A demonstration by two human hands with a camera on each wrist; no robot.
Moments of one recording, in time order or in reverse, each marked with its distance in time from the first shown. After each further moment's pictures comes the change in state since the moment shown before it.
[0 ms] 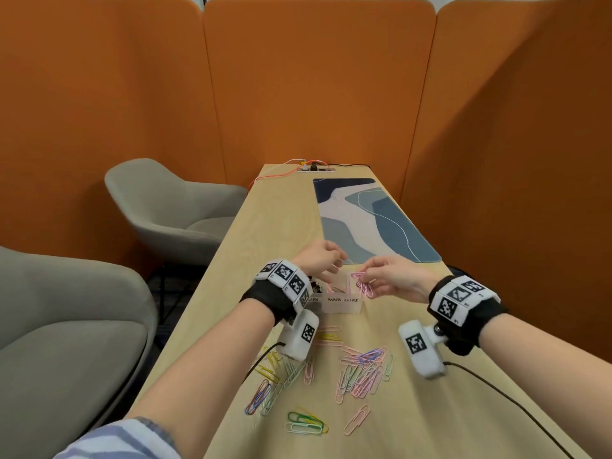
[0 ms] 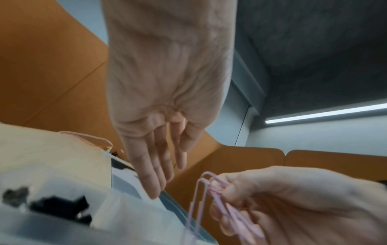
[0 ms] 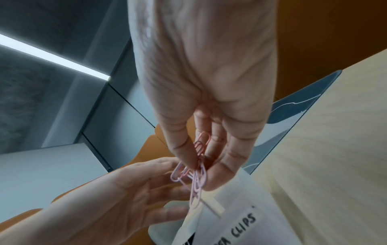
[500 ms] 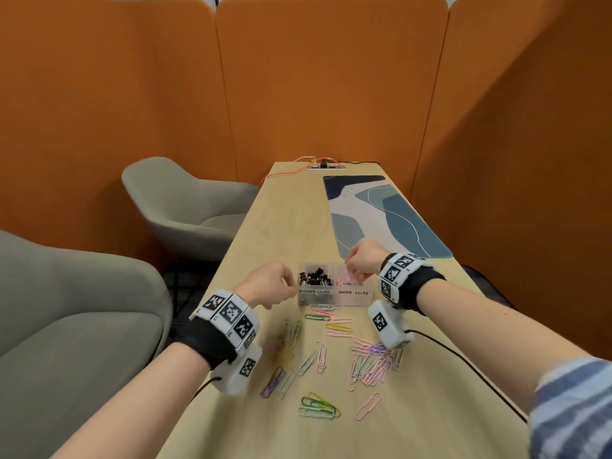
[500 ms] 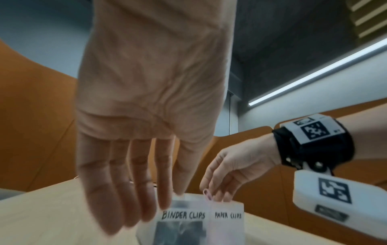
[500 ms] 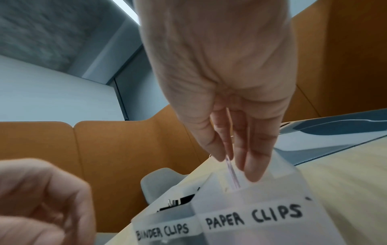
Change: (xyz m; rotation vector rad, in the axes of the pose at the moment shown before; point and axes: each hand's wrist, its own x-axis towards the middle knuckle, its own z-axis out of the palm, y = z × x) left_hand -0.088 -0.054 -0.052 0.529 0.086 -0.082; right_hand 0.053 -0.020 0.046 -0.656 0.242 0.009
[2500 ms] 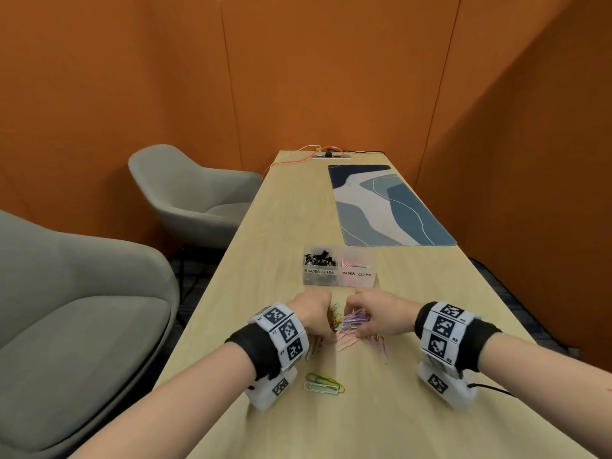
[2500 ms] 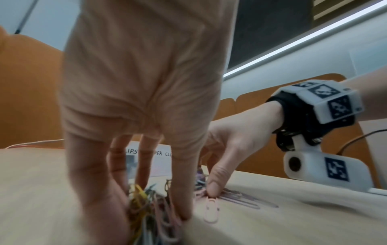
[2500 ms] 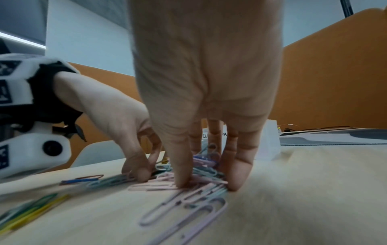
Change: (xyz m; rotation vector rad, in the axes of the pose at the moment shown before) left_hand -0.021 0.035 0.068 0.291 -0.197 0.029; right_hand -0.097 0.038 0.036 -0.550 -0.288 -0.464
